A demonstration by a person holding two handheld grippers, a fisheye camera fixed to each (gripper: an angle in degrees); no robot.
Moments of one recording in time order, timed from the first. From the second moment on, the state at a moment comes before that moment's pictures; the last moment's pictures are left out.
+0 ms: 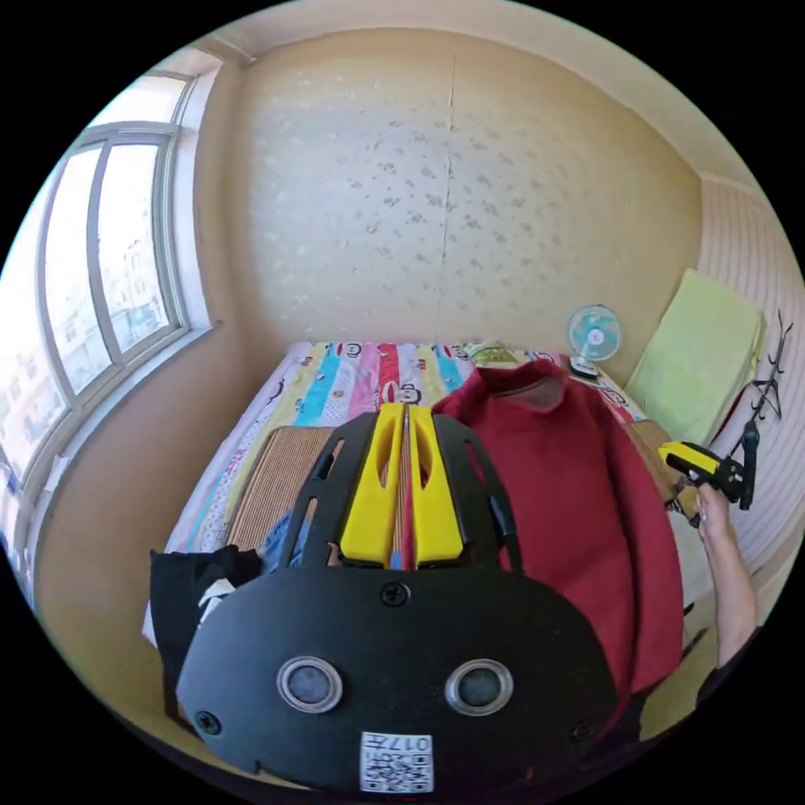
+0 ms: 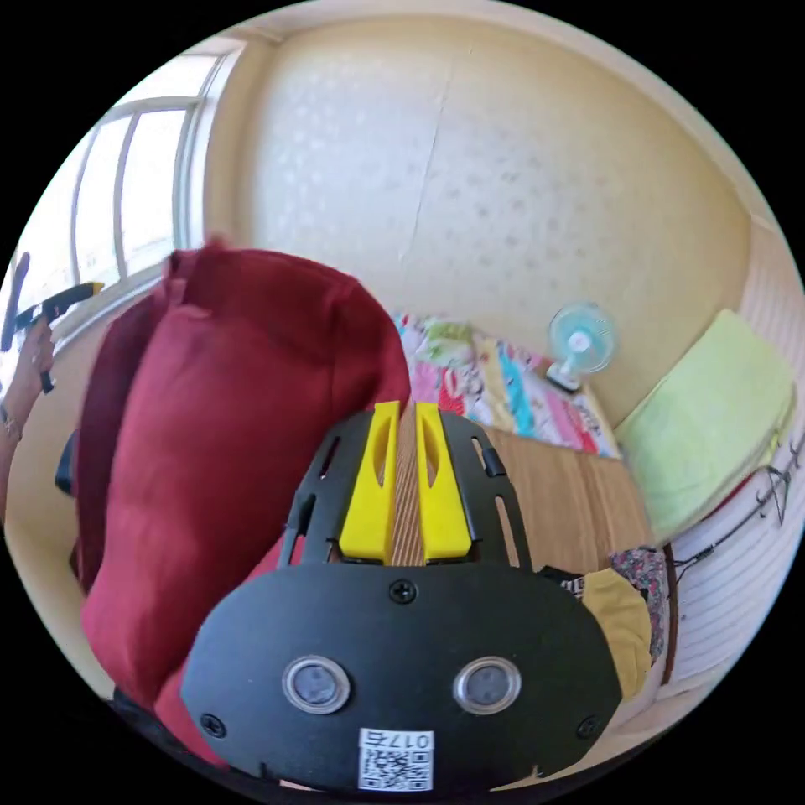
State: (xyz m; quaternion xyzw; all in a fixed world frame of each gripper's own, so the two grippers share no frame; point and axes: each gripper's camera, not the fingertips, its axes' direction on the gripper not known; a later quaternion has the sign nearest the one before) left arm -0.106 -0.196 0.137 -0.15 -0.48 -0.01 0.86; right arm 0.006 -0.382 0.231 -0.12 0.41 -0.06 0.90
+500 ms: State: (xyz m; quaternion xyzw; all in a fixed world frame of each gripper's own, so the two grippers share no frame) left arm -0.218 0.081 0.080 -0.38 -0.47 -0.17 0.78; right arm 0.138 -0.078 0.381 -0.35 0.09 0.01 0.93
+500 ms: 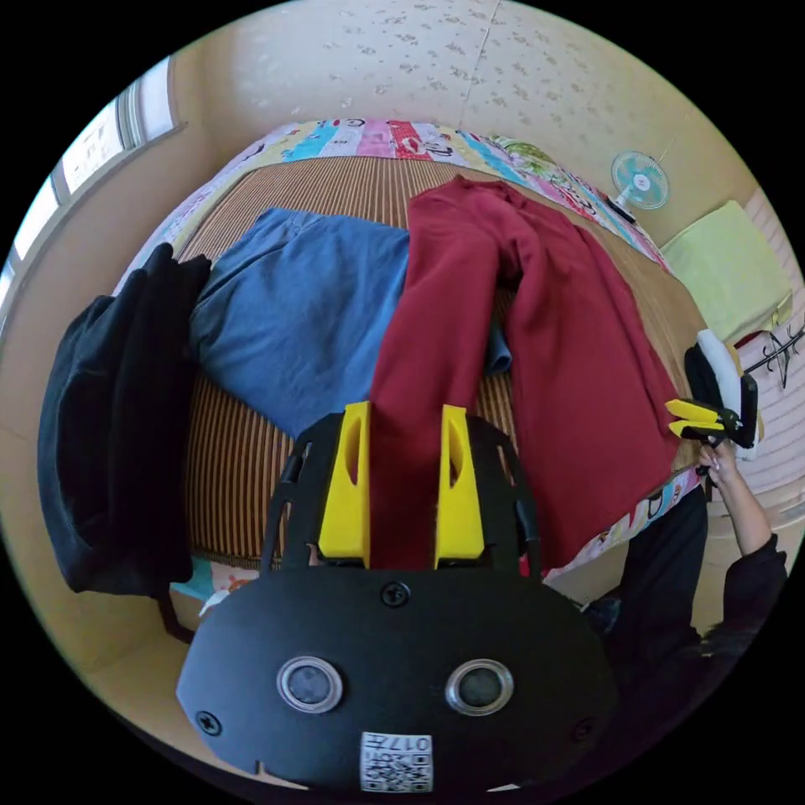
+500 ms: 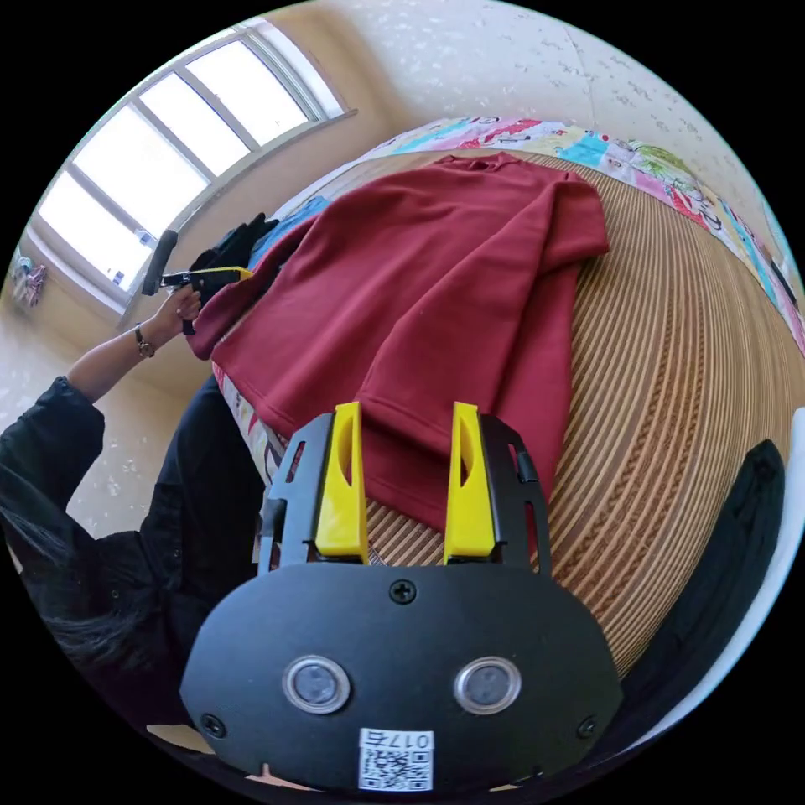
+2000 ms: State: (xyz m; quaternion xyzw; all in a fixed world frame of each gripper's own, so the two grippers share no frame) left arm -0.080 0.066 -0.076 -0.13 -0.41 -0.30 0.85; right arm 0.103 -0.014 0.167 -0.32 0.24 0.00 0.92
